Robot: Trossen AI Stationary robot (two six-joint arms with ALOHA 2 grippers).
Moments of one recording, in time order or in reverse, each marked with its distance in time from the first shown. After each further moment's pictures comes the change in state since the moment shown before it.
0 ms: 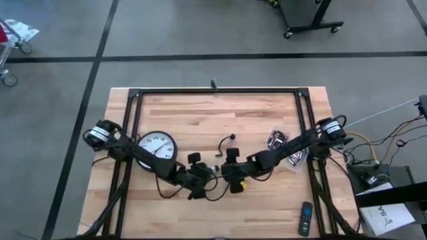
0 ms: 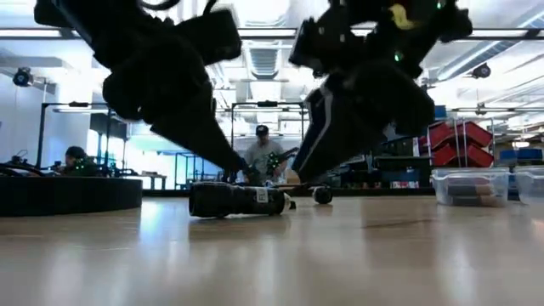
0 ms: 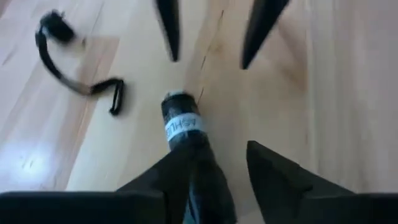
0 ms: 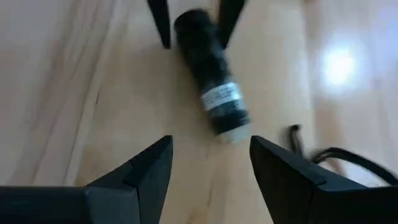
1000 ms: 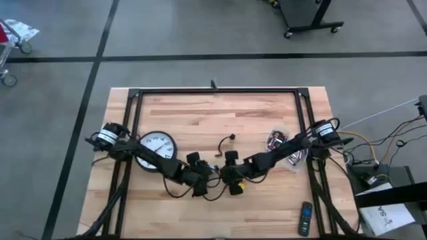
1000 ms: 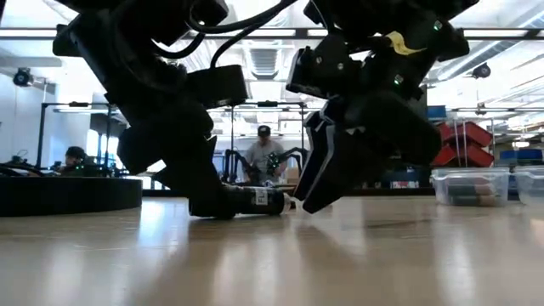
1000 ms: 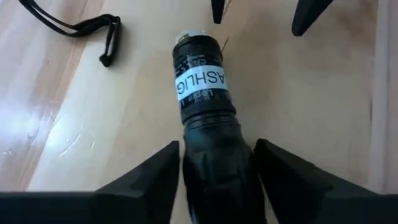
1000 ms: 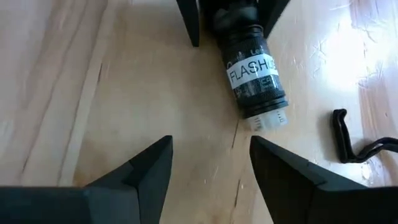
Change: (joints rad) left arm 0.023 0.096 0.000 -0.050 0.086 -0.092; right arm -0.001 0.040 0.000 0.018 -0.049 0.032
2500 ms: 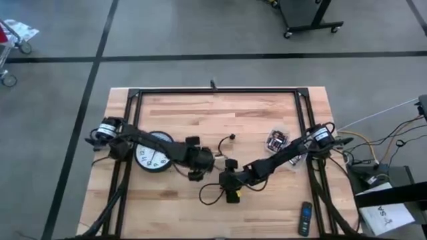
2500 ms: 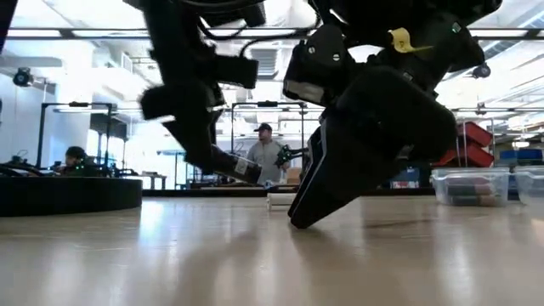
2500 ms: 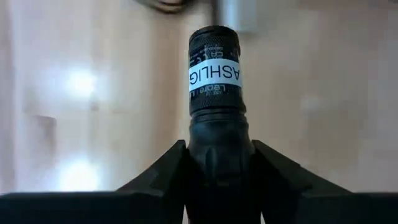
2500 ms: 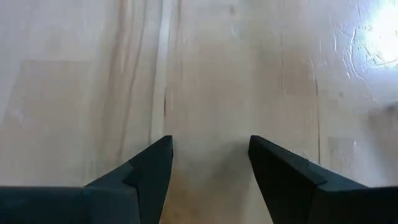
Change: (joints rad) left arm 0.236 -0.060 0.283 -0.597 0.050 0.294; right arm 0.049 0.074 -0.001 0.145 -0.021 0.211
